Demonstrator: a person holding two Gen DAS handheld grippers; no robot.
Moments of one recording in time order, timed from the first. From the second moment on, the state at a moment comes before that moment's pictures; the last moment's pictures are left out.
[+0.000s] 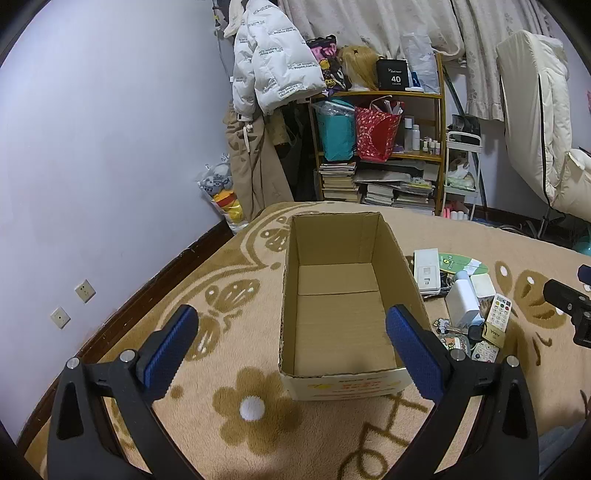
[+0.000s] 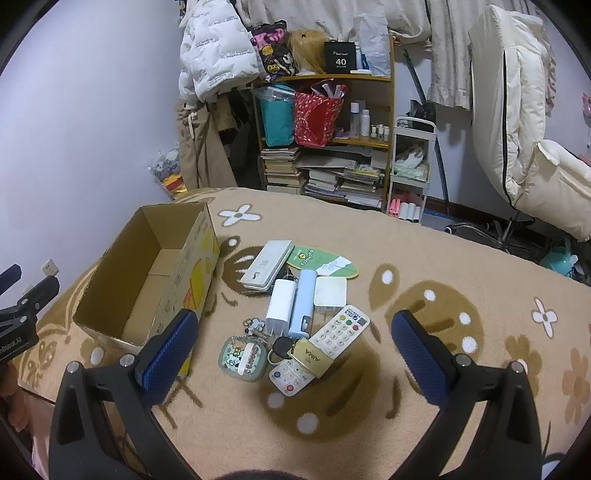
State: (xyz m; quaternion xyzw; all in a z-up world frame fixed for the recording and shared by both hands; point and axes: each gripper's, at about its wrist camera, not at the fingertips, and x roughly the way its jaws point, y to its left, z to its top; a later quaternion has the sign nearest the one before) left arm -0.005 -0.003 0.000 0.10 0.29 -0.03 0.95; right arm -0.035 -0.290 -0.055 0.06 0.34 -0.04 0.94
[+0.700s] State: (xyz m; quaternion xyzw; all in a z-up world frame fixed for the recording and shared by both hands) left arm -0.001 -0.001 -0.003 0.09 0.29 -0.03 0.95; right arm -0.034 -0.292 -0.055 0.06 0.34 -0.04 0.94
